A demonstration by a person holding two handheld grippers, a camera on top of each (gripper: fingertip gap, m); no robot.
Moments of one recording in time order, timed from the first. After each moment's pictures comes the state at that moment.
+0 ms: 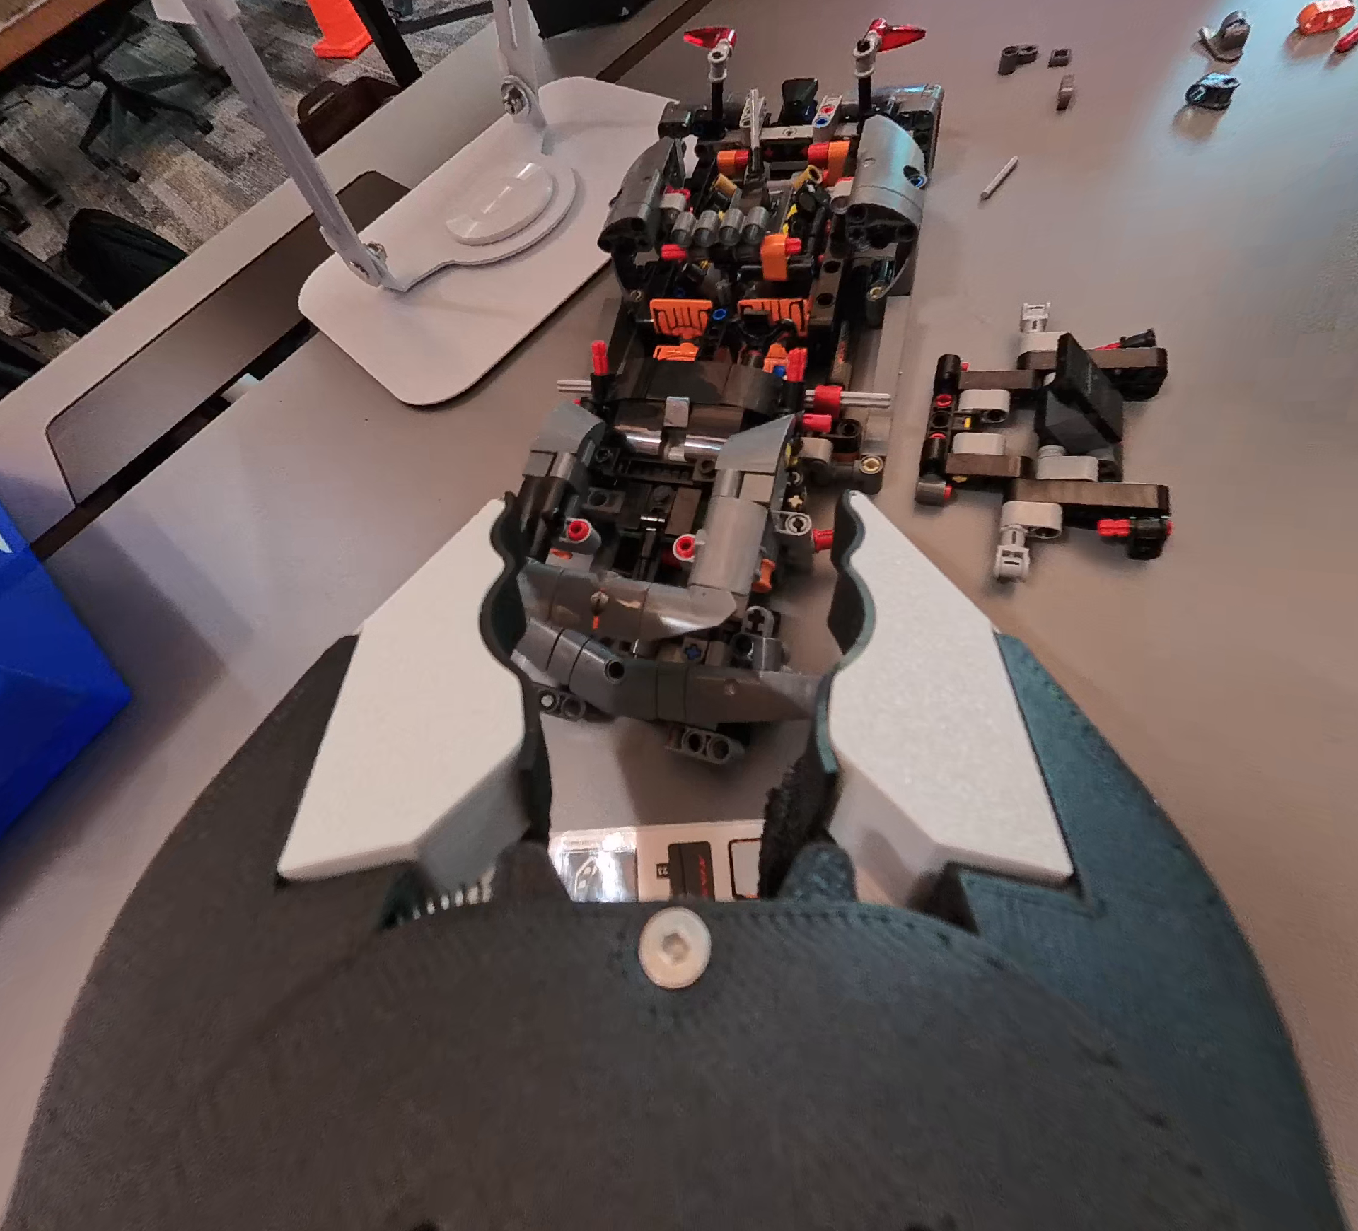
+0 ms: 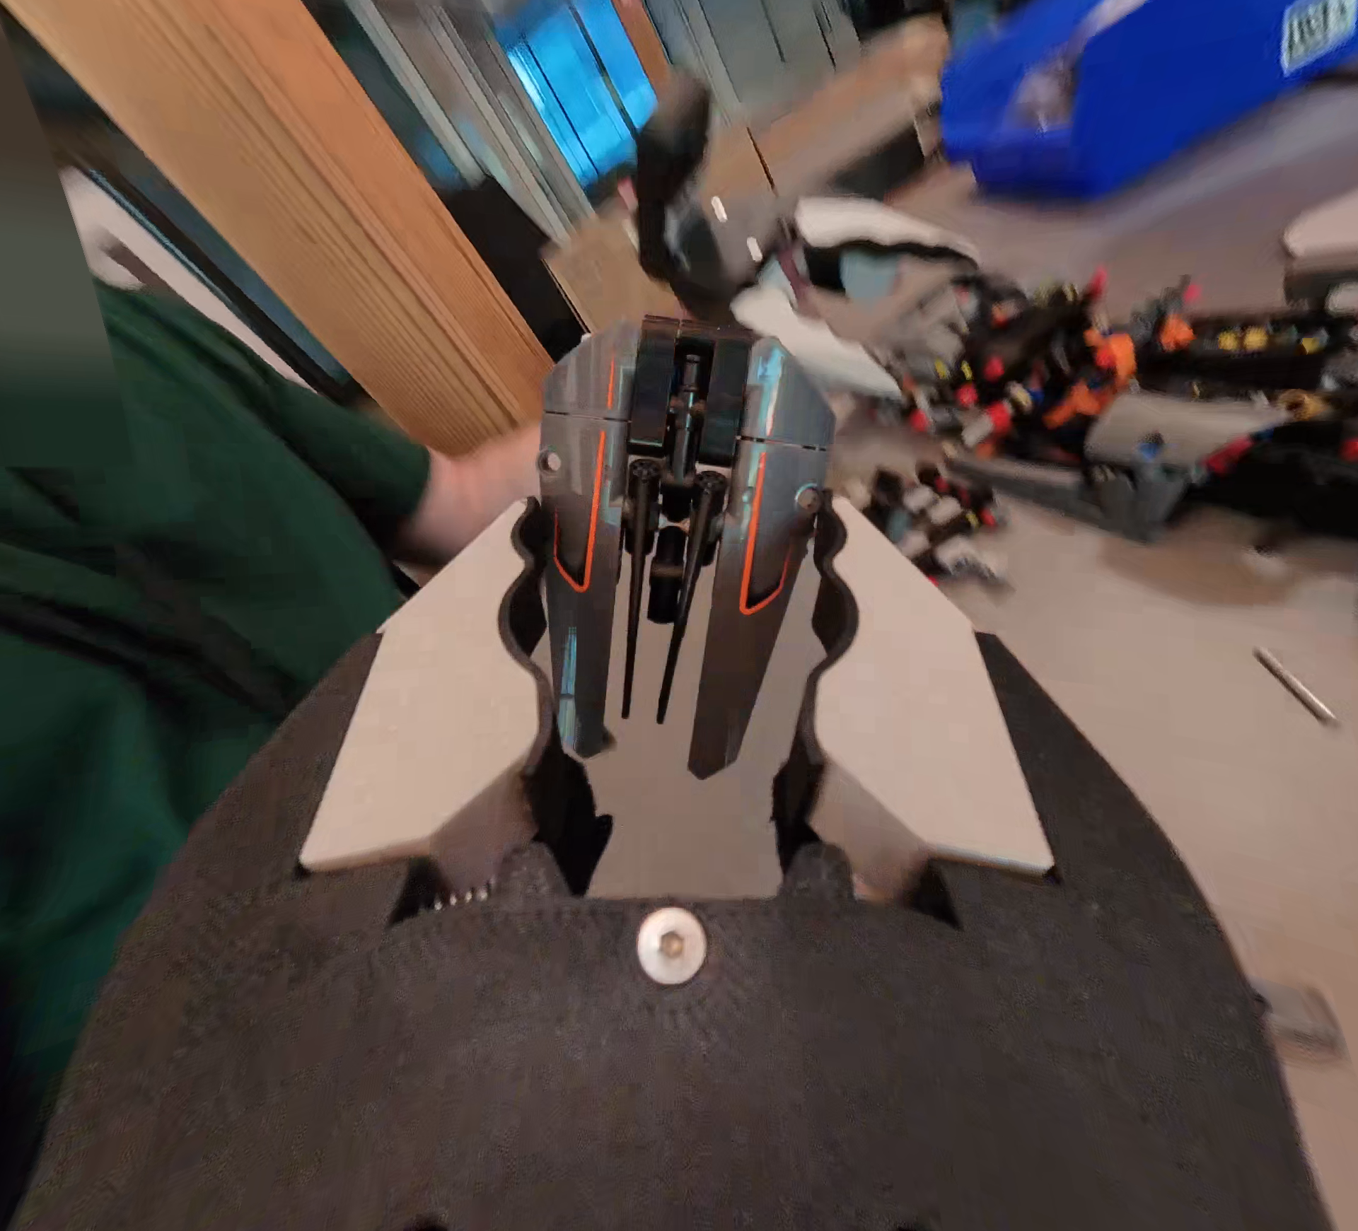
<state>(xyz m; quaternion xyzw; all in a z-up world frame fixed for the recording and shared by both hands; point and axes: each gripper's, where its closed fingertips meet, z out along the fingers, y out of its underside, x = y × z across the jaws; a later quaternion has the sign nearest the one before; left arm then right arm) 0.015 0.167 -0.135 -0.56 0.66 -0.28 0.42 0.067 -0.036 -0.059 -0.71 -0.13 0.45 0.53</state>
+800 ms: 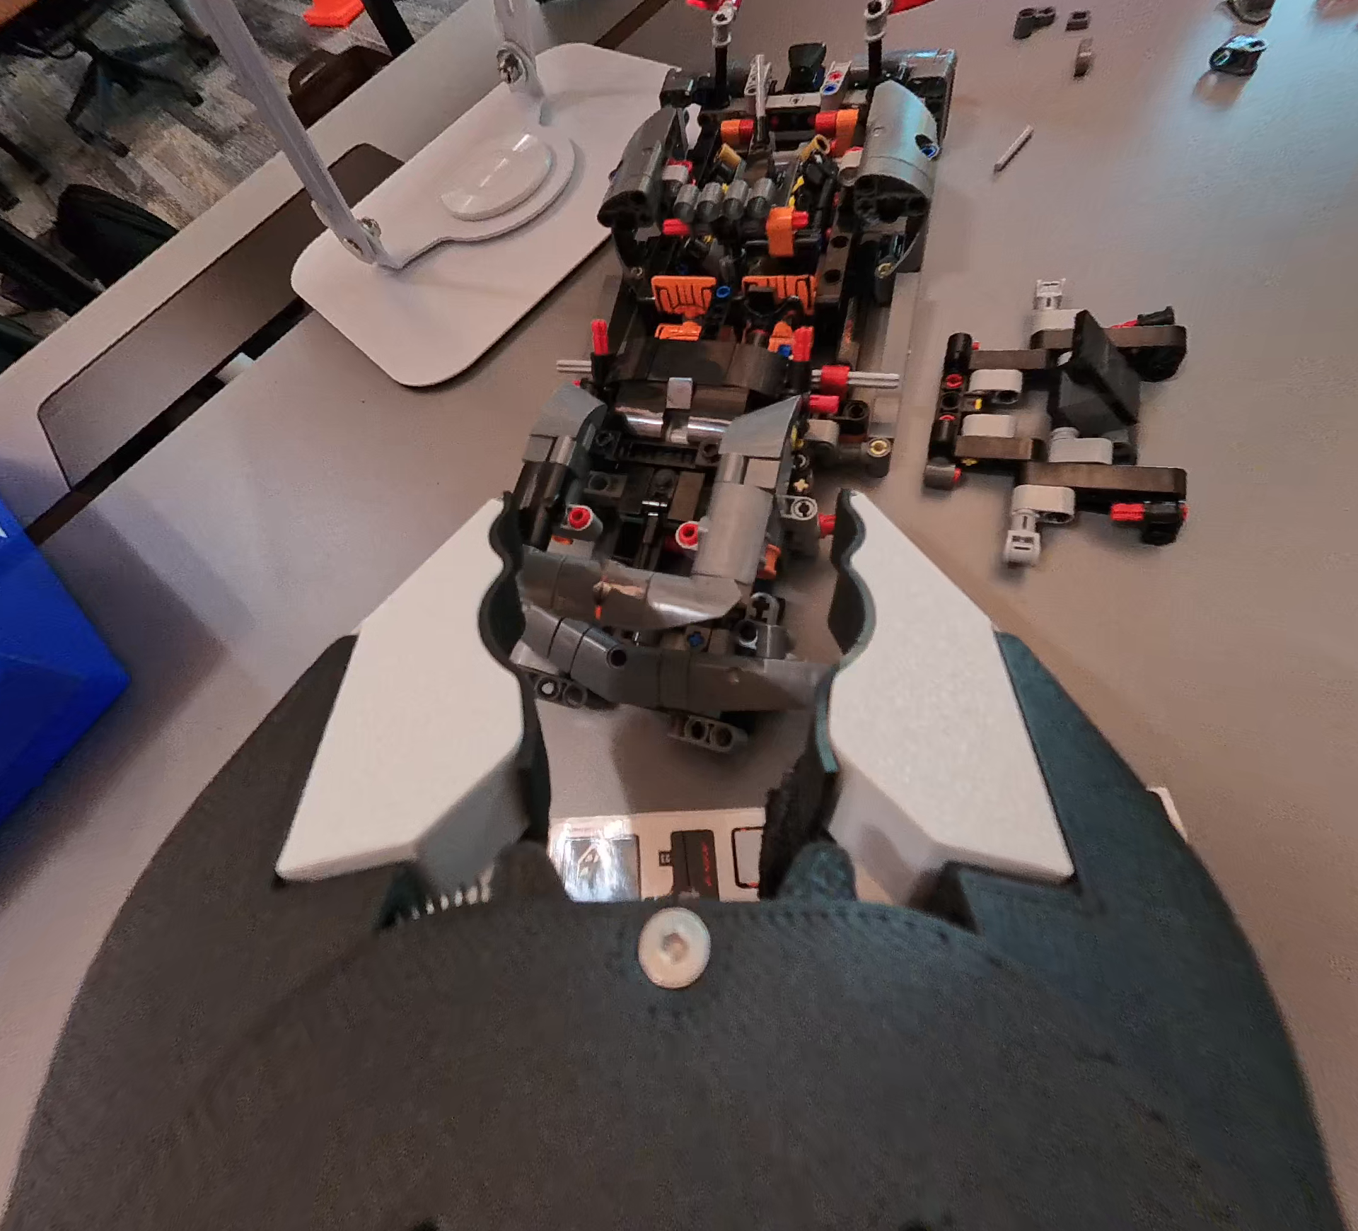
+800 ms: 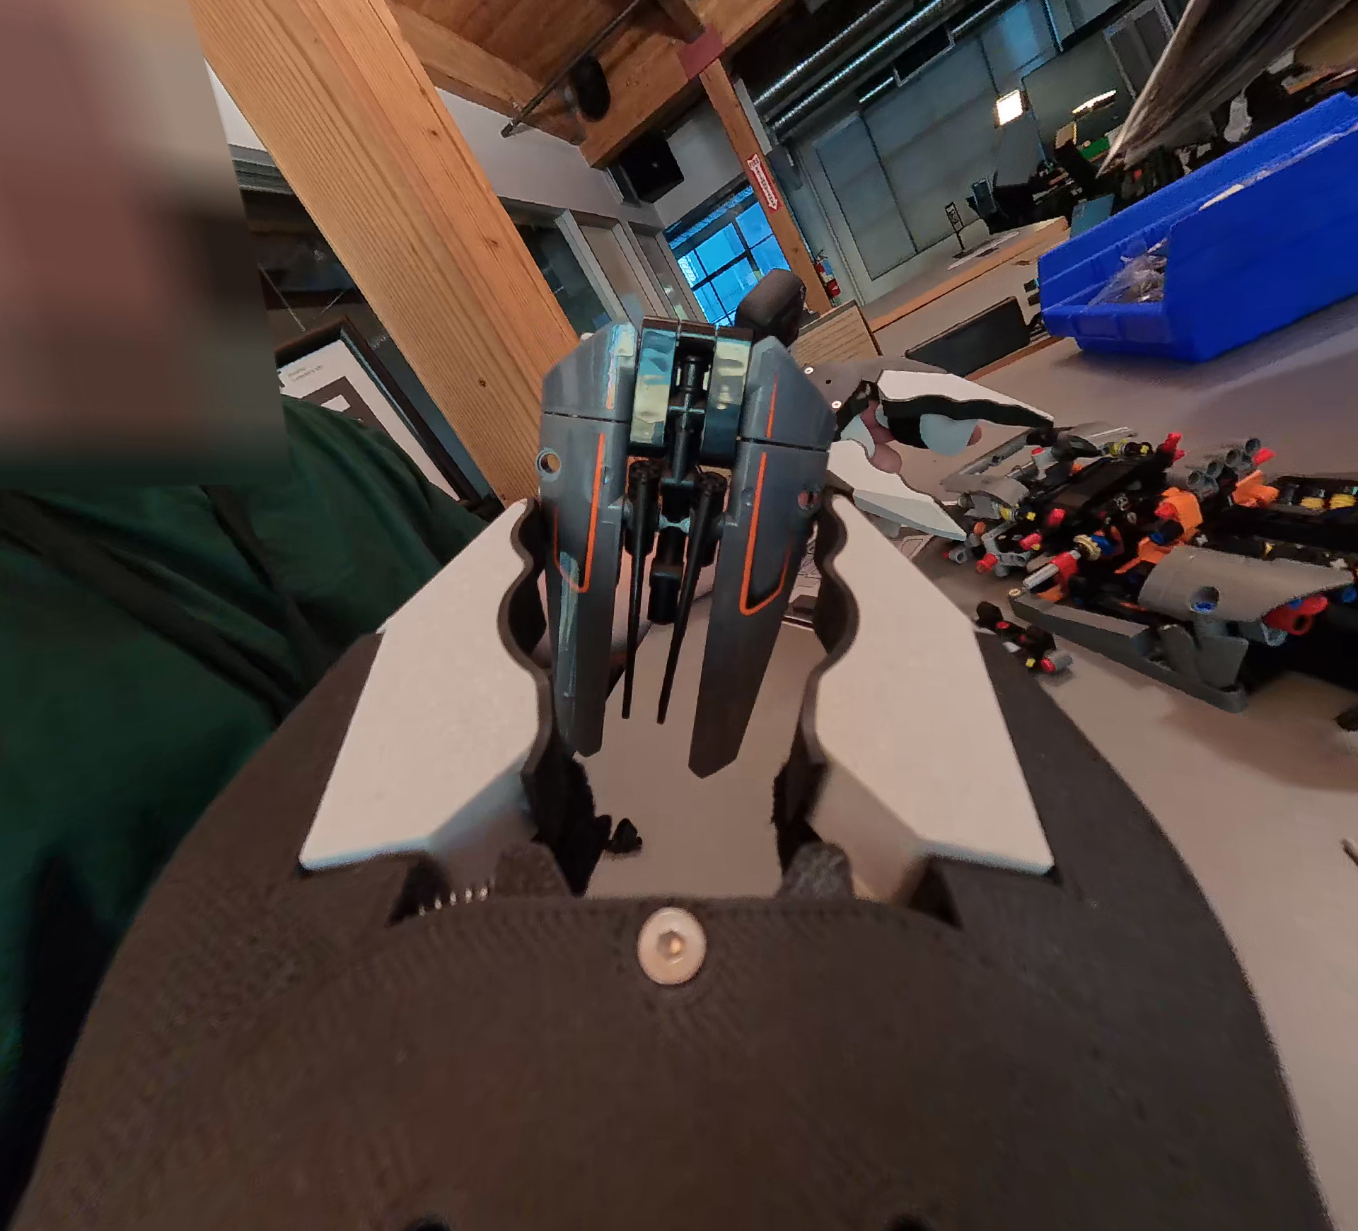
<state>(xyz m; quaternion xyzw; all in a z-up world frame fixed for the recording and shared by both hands) 0.013 0.169 -0.140 -0.56 0.66 -0.27 0.41 0.080 -0.030 -0.027 -0.60 -0.13 0.54 0.58</state>
